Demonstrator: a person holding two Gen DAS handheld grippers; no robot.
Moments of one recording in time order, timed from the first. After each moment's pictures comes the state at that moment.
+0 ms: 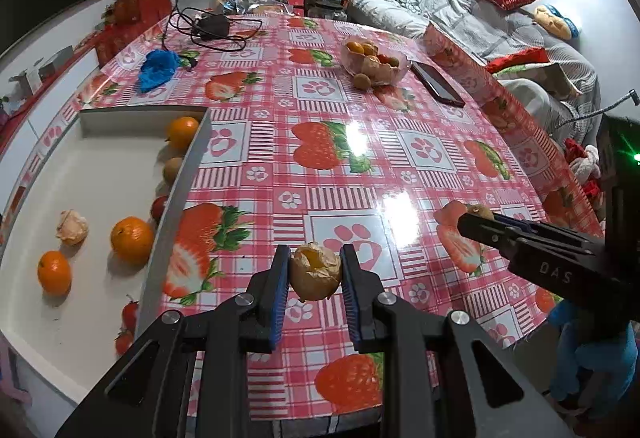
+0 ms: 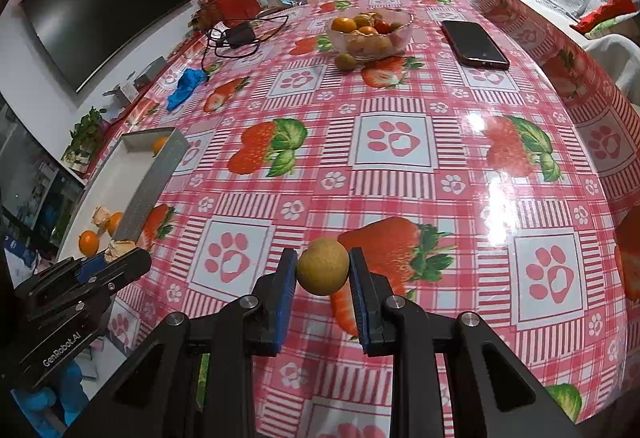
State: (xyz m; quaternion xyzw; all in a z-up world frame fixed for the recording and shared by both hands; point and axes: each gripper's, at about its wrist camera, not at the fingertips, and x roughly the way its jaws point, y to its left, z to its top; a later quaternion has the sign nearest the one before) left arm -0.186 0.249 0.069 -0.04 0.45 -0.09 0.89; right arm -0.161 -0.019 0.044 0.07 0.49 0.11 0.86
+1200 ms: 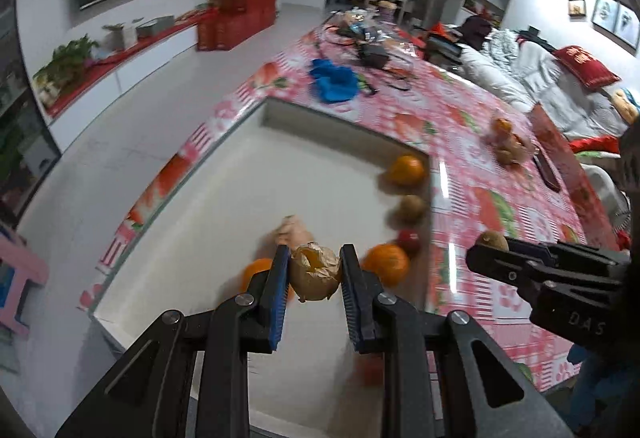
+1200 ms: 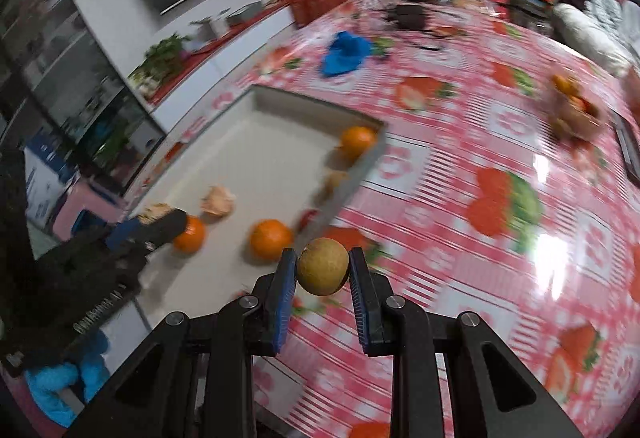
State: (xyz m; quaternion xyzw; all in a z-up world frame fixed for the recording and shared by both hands) left arm -0.196 0.426 0.072 -0.12 0.42 0.06 0.90; right arm -0.133 0.189 0.062 -0.03 0.50 0.27 0.82
